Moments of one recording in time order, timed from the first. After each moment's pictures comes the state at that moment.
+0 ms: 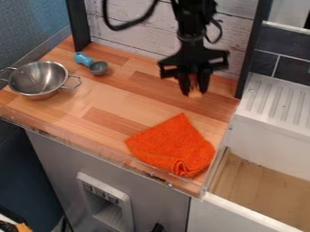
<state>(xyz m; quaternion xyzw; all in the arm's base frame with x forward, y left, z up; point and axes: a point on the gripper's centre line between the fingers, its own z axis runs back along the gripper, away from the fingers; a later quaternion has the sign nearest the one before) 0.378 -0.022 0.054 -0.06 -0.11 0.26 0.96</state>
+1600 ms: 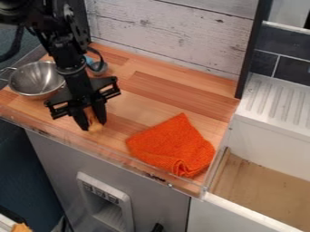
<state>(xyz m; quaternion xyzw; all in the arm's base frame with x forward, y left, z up) 0.257 0.093 0.026 -0.04 -0.05 0.44 0.90</state>
